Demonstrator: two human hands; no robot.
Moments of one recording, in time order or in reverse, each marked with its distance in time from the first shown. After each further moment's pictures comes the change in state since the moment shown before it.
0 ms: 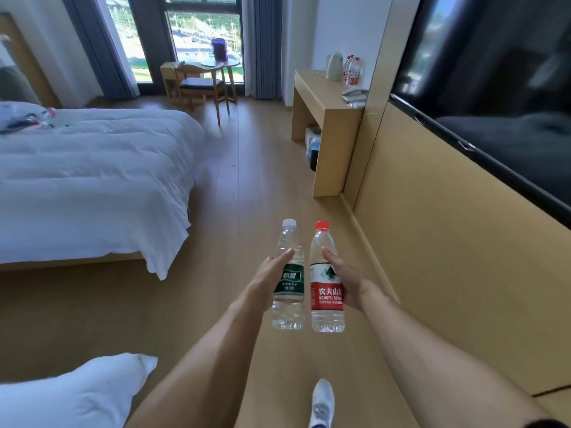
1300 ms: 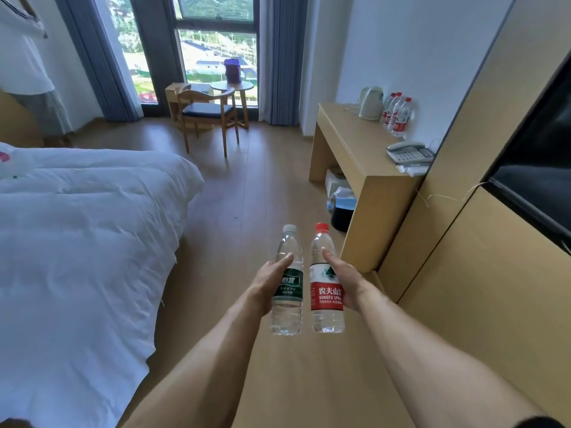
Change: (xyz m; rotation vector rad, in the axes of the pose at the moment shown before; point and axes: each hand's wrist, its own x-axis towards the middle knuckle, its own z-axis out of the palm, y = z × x) left_hand 0.571 0.392 -0.039 -0.053 -0.030 0.047; right_hand 0.577 -0.422 -0.012 -0.026 -0.036 -0.012
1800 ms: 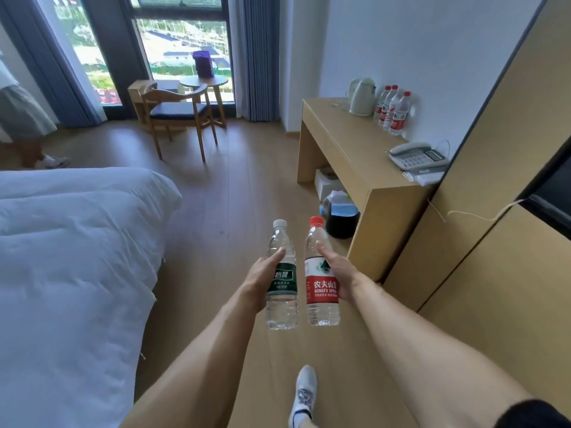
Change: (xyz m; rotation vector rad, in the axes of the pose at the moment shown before) left_hand 0.198 0.111 -0.041 0.011 -0.055 -0.037; right_hand 0.189 -0.110 0.005 0.070 0.066 -0.022
